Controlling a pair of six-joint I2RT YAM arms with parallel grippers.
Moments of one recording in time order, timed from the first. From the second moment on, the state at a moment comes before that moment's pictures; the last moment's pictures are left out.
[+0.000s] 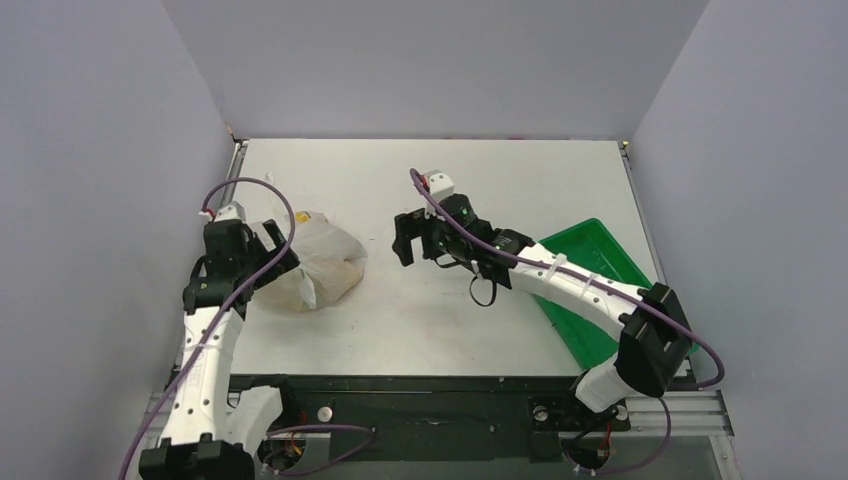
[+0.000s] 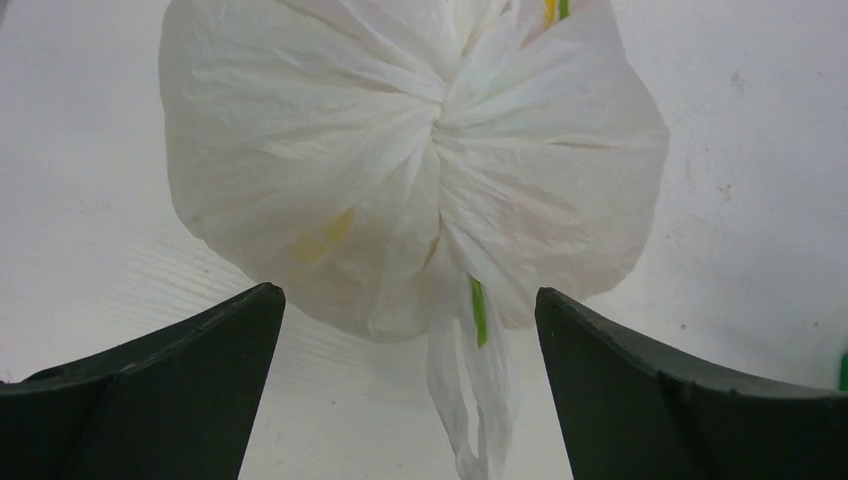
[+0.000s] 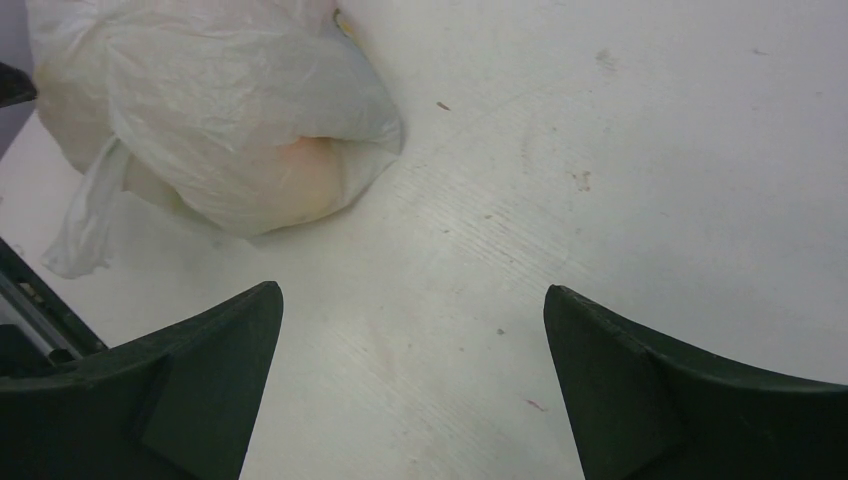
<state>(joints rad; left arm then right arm) 0.08 0.86 0.85 -0.72 -0.01 -0.46 0.82 1.50 1.18 -0.21 0.08 0.28</state>
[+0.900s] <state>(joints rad) 0.17 1.05 0.77 -0.40 0.09 -0.28 0.99 1.92 1.50 0.07 -0.05 0.60</state>
